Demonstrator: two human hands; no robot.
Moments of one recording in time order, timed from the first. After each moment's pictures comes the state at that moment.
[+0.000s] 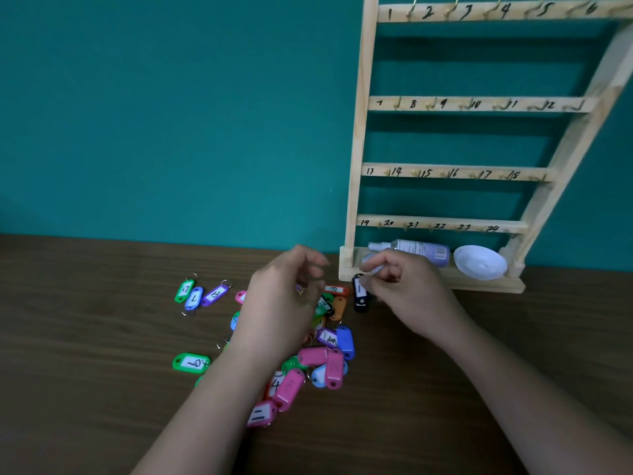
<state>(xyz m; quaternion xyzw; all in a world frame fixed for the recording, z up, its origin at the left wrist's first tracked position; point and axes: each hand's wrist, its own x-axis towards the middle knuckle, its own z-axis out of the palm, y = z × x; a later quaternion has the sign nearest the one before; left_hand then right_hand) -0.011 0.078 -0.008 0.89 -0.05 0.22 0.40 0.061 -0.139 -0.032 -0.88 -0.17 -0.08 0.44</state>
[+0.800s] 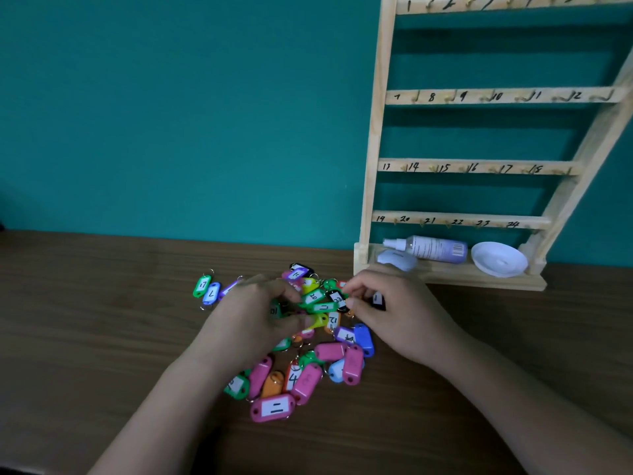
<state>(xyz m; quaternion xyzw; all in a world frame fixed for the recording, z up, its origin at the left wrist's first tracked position) -0.022 0.147 -0.030 0.96 -0.04 0.10 0.27 0.033 -0.111 -0.036 -0.89 -0.30 -0.08 0.33</state>
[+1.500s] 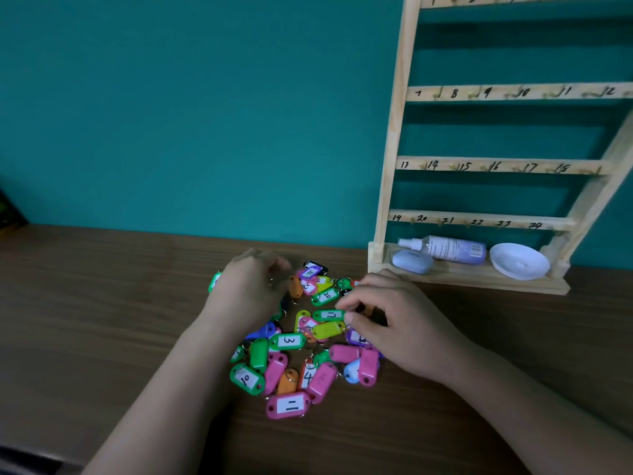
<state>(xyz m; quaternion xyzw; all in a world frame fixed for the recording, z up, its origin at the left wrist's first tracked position) 0.006 0.169 -0.019 0.96 0.05 0.13 0.23 0.023 -0.095 -0.038 -0.88 -0.36 -0.07 0.28</state>
